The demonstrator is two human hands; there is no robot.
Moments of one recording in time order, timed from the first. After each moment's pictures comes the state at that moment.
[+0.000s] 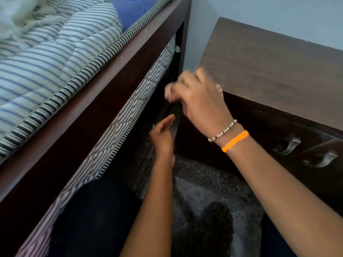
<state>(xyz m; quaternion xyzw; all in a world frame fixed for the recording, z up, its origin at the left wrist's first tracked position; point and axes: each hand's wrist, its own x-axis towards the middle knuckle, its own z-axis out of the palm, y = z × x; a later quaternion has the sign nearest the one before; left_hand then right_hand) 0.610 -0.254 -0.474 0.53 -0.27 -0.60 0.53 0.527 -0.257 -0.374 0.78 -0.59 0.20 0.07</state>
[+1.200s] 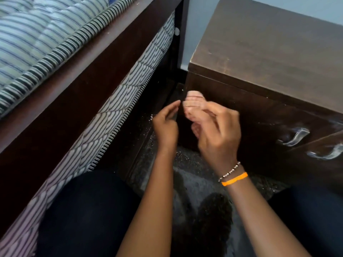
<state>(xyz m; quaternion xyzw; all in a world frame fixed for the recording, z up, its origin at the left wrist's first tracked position) 0.600 -0.252 -0.477 0.51 -0.35 -0.59 0.52 0.517 -0.185 -0.451 0.68 -0.59 0.38 0.22</state>
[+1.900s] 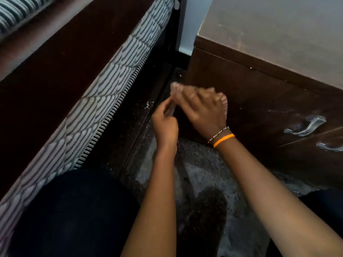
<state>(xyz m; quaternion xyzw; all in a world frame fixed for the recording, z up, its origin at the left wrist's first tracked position) 0.598 -0.249 -0.512 0.53 -0.31 -0.60 0.51 0.488 -0.251 -0.519 0.75 -0.48 0.15 0.44</state>
